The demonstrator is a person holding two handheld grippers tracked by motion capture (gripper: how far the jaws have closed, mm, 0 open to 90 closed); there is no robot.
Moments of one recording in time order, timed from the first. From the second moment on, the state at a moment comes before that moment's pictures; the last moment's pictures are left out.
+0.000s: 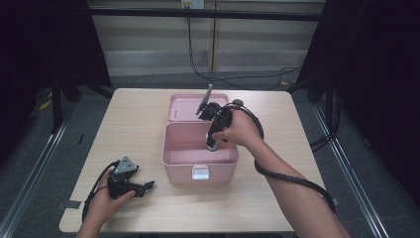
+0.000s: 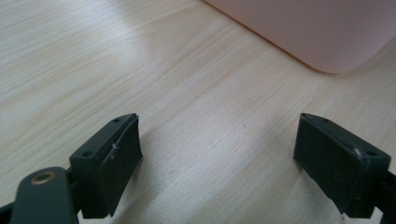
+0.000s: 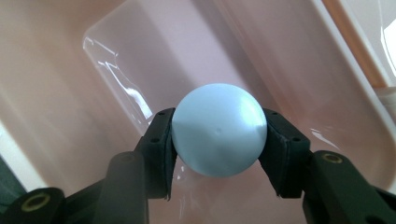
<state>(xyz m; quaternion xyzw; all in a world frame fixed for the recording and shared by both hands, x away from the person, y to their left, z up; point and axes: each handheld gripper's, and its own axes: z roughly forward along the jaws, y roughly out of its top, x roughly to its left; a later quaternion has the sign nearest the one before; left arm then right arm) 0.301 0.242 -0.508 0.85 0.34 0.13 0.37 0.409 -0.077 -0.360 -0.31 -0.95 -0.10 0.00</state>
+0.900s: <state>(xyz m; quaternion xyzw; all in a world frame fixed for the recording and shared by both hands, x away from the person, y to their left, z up) 0.301 0.242 -0.508 0.85 0.34 0.13 0.37 0.430 -0.076 -0.385 -0.41 -0.91 -0.09 -0.01</state>
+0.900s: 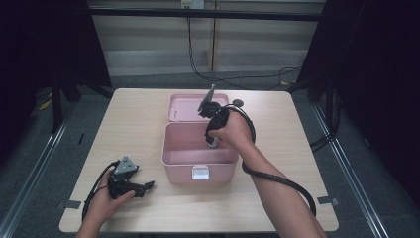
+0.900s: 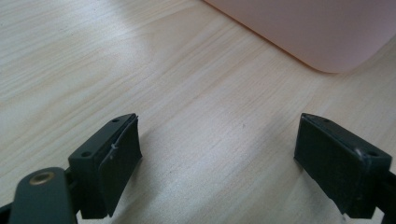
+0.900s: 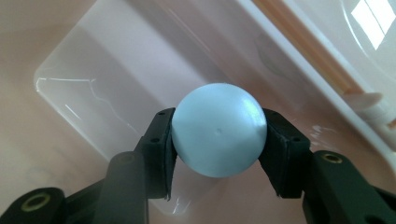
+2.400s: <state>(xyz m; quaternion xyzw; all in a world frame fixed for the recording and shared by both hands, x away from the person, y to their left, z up) 0.301 0.242 -0.508 0.85 0.34 0.13 0.37 0.432 -0.072 -0.404 -0.48 -0.87 -0.08 -0.04</state>
